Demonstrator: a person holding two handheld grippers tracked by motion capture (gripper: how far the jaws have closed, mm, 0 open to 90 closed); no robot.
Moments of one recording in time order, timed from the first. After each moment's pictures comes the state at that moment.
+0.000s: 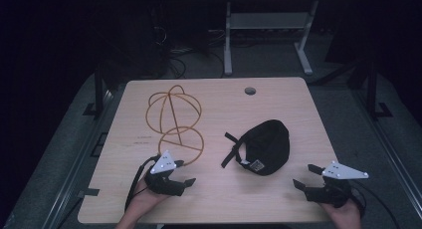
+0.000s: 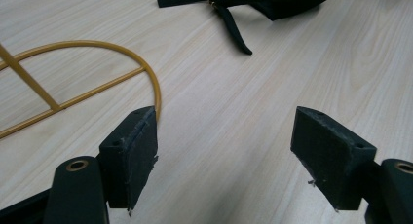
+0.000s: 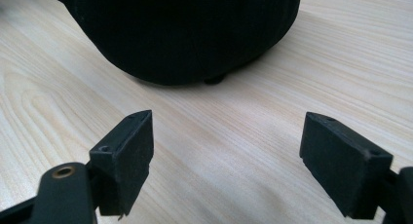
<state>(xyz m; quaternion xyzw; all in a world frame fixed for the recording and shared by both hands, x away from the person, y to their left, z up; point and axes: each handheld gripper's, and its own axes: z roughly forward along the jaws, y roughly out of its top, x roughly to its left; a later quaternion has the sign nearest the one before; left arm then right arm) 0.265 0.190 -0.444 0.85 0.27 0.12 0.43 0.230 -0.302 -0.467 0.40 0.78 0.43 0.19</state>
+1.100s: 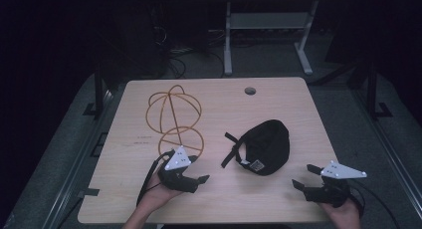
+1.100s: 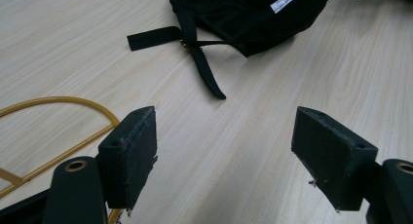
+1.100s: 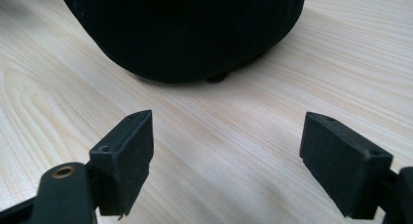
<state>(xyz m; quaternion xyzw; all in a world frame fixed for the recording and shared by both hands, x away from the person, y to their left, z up) 0.272 0.153 -0.429 0.86 0.23 0.12 0.44 0.231 -0.300 -0.469 0.40 0.79 0.43 0.18</state>
